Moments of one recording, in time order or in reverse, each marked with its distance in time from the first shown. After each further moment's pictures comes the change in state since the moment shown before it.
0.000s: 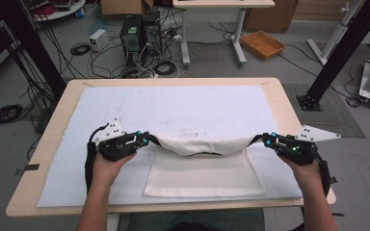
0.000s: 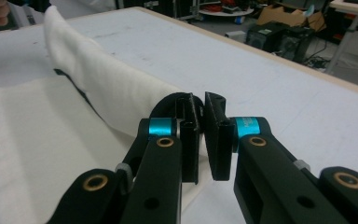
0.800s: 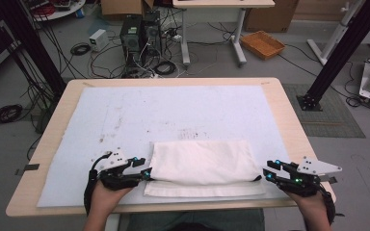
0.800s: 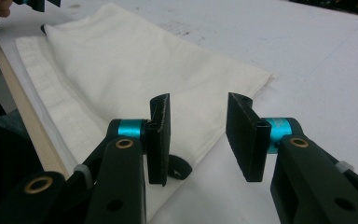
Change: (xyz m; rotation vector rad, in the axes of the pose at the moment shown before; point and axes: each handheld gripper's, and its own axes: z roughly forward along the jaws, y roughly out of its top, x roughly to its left) left arm -0.039 -0.055 0.000 0.150 -0.002 -0.087; right arm 0.035 -0.065 -0.021 0.068 0.025 0.049
